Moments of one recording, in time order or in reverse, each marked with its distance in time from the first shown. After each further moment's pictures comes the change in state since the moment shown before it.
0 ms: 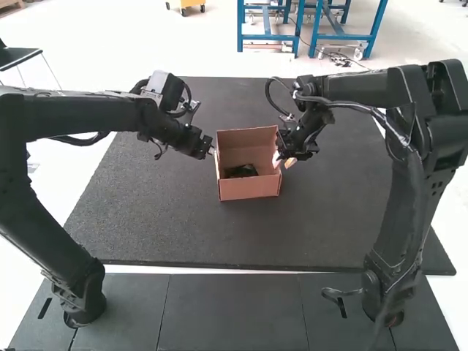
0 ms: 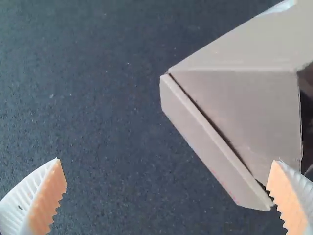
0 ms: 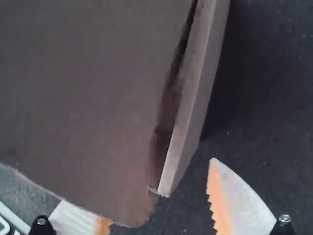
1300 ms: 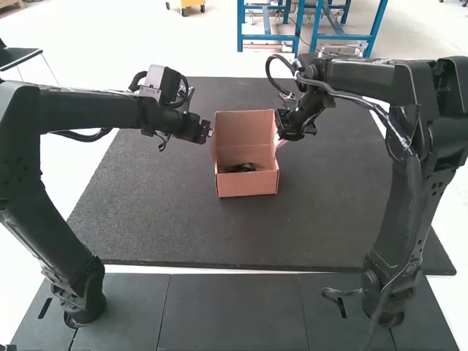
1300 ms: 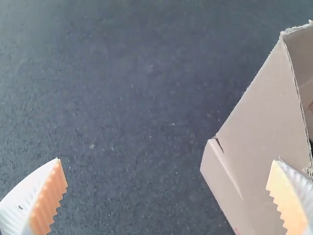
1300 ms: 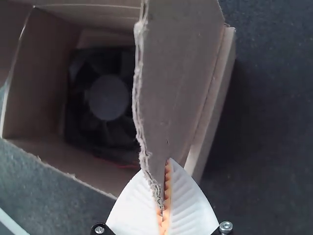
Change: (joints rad) left arm 0.036 0.061 0.032 0.190 -0.064 -0.057; right arm -0.001 0.000 0.134 -0.004 -0.007 0.037
